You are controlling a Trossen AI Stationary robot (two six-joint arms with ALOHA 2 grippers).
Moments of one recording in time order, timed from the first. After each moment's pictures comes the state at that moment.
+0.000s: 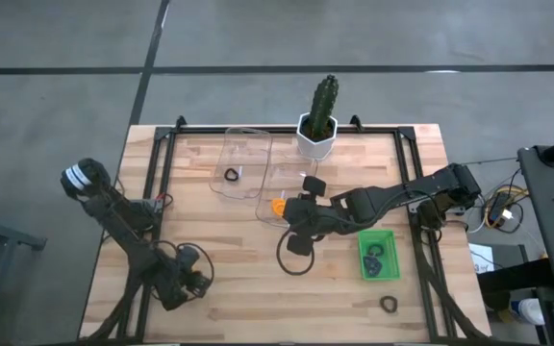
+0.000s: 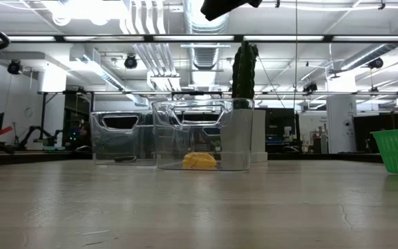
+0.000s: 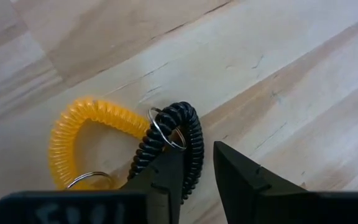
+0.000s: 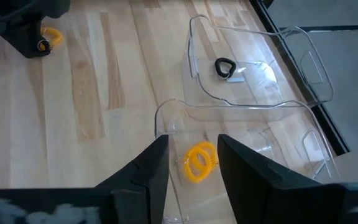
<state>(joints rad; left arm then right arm) -0.94 1.42 0.62 -0.46 -0.25 -2.06 0.28 1.74 1.66 -0.81 0.52 0.31</state>
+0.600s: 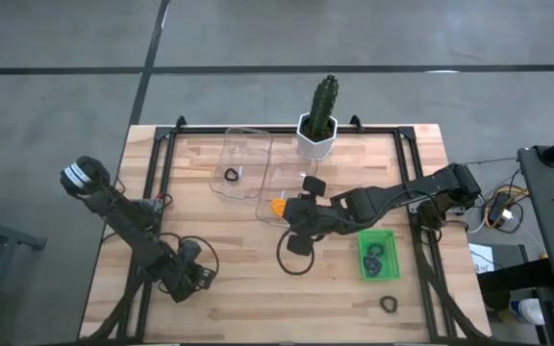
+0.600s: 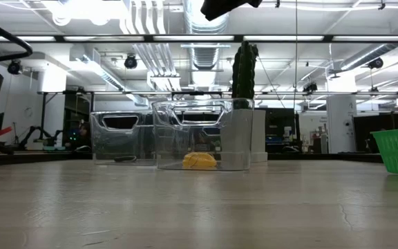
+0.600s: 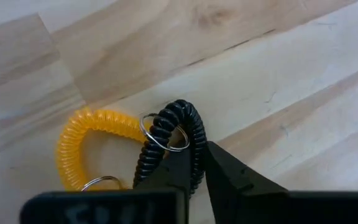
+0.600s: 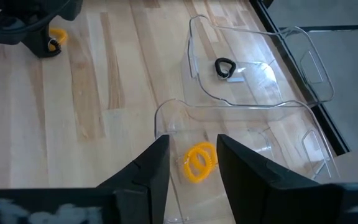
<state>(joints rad) -0.84 1.42 0.62 -0.50 -0.19 -2.06 0.28 1.74 1.66 -0.81 0.52 0.31</state>
